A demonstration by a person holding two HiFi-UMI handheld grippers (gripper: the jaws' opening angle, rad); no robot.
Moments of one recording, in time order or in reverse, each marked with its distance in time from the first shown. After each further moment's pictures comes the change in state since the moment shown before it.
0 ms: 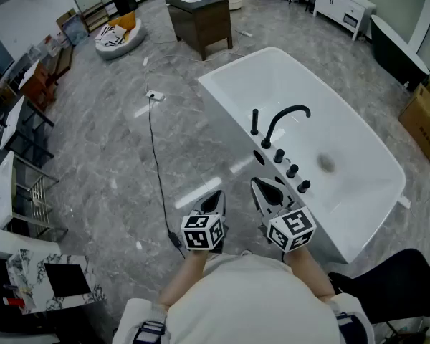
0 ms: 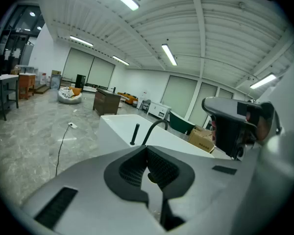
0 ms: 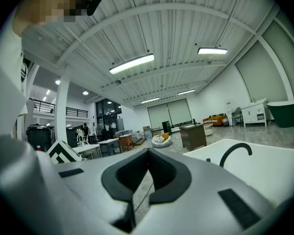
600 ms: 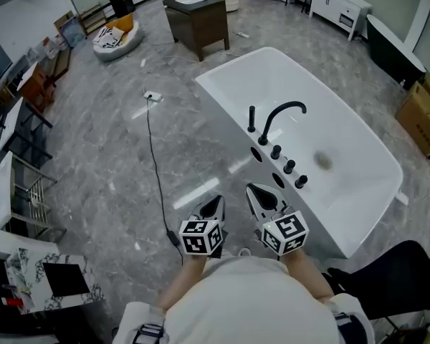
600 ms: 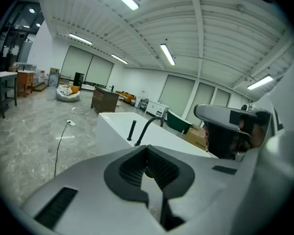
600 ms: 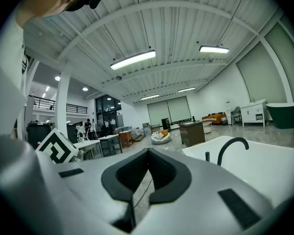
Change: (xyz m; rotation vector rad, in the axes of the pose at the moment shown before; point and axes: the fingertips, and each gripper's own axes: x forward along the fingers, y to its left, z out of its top) left arm -0.031 -0.019 -0.028 -0.010 0.023 -0.021; right arm -0.025 0.023 -0.031 -0.007 0.046 -0.009
